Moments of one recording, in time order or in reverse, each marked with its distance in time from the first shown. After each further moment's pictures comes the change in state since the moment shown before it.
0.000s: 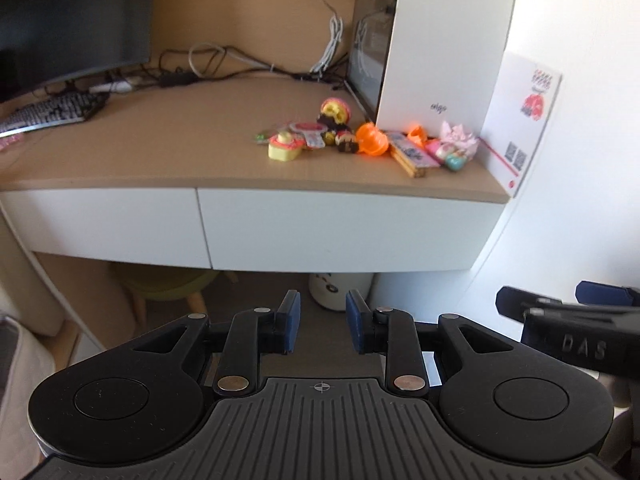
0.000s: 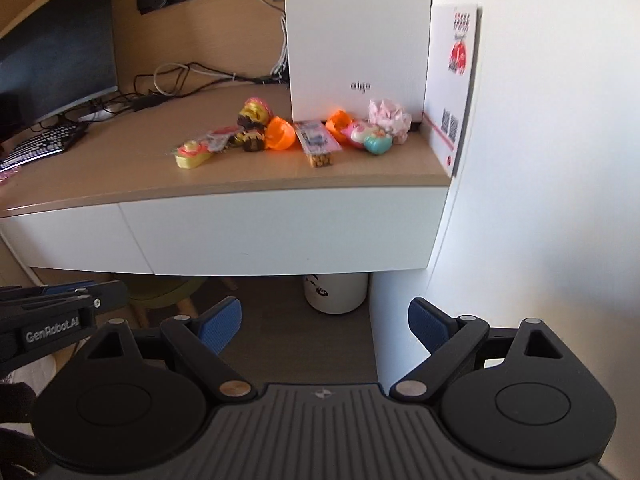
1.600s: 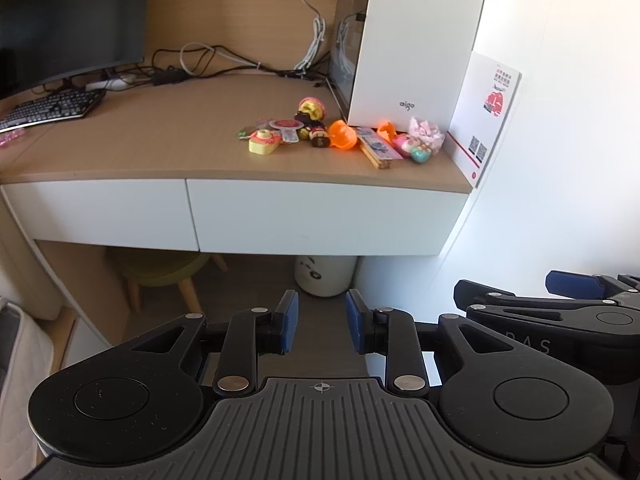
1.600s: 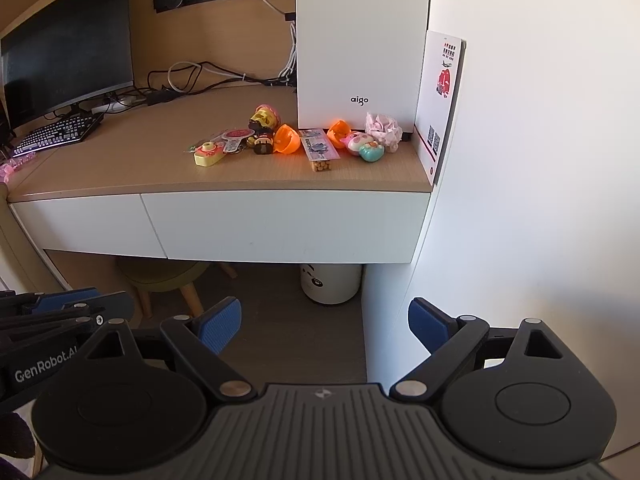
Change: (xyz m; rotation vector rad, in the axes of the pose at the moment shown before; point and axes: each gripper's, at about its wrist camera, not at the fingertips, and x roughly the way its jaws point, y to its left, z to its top) left arm -0.039 -0.024 -0.007 -0.005 0.038 -0.036; right arm -0.061 -0.001 0.004 -0.037 0.026 -0.012
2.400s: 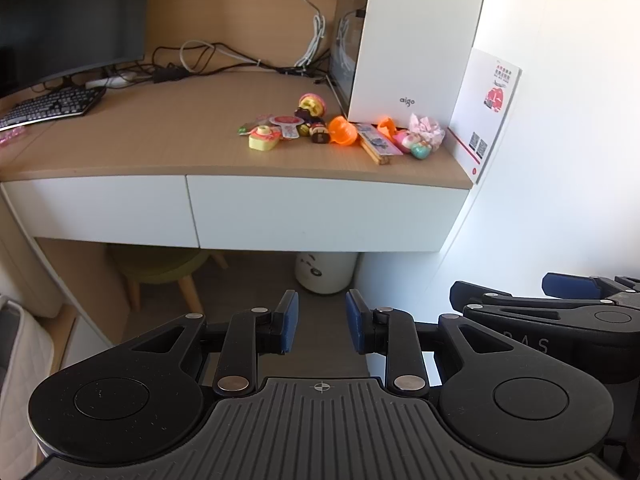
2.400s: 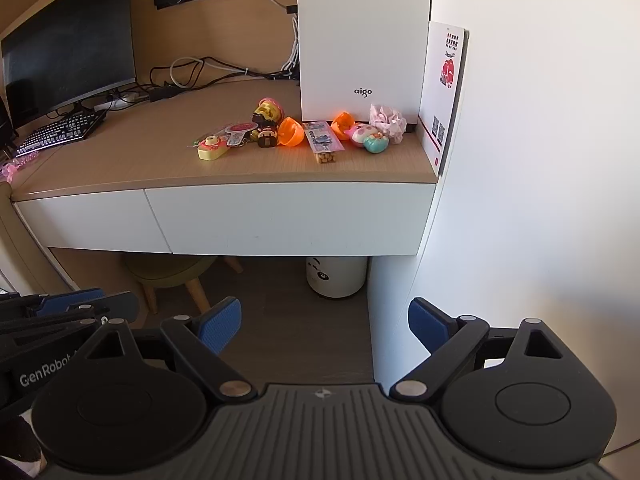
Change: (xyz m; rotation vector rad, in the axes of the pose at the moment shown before) left arm -0.001 0.001 -0.005 0.000 0.005 0.001; right arm 0.001 -0.001 -0.003 0.014 0.019 0.014
